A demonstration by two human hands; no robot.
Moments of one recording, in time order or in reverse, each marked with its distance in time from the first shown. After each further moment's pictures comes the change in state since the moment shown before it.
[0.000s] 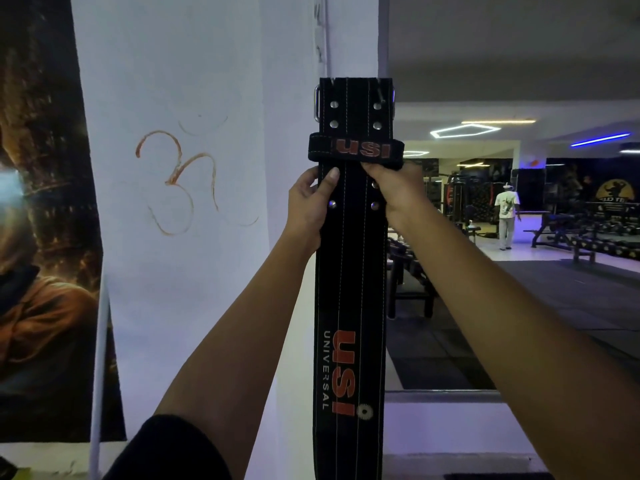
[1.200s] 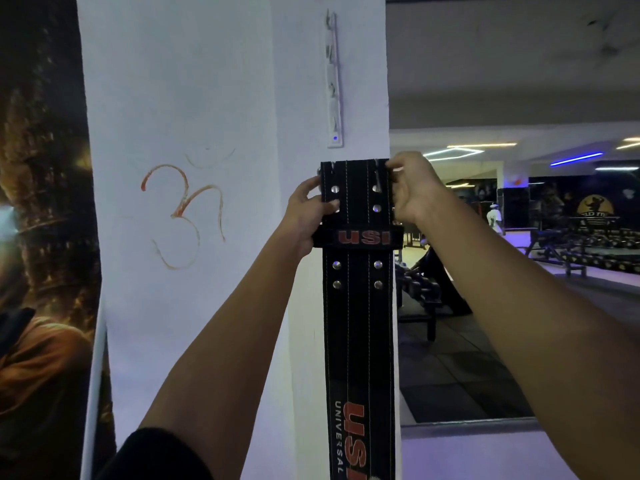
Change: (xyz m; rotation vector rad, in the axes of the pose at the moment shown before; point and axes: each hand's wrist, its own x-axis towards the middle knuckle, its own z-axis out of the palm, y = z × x) left_hand 0.035 0.045 -0.044 0.059 -0.088 -0.198; right_hand 0.035 -0.031 0.040 0.061 -0.044 0.290
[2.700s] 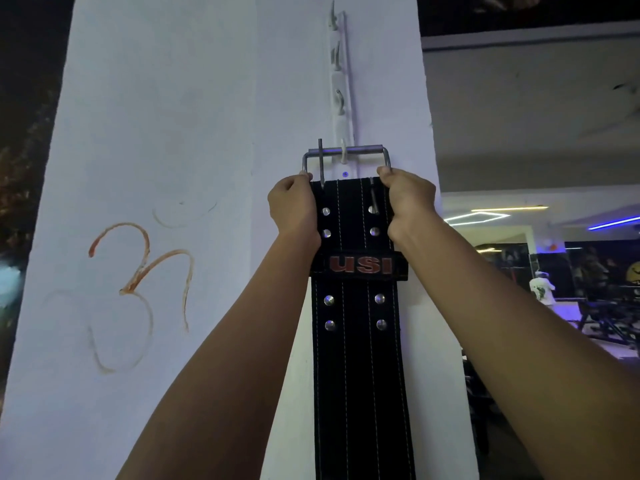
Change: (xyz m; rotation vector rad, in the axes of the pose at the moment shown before) left_hand 0.284 -0.025 -0.001 -0.086 0.459 0.343; right_hand 0.254 0.007 0.038 0.123 0.161 -0.360
